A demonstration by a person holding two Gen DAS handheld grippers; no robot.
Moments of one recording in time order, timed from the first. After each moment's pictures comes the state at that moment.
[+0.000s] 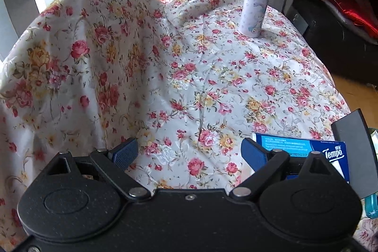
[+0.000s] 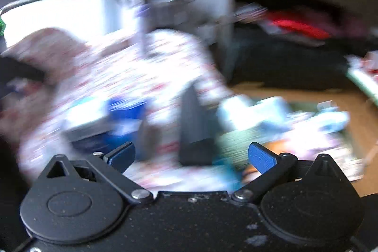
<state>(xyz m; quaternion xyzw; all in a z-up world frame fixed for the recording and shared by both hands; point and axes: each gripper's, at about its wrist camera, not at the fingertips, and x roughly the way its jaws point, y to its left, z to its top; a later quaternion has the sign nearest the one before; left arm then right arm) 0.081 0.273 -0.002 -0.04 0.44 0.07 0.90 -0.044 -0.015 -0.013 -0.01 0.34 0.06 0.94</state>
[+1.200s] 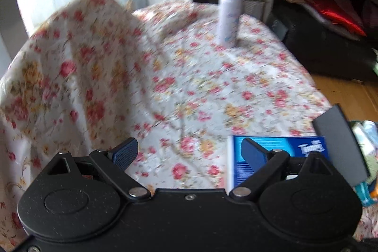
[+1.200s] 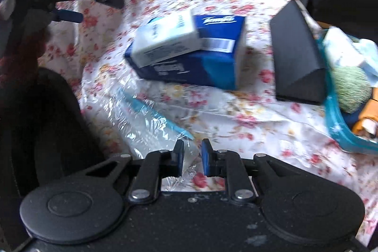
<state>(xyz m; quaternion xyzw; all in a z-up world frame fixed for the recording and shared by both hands) 0.063 0.254 0.013 -0.02 0.40 0.02 0.92 -0.028 0.031 -0.056 0.02 0.49 0.20 0.85</state>
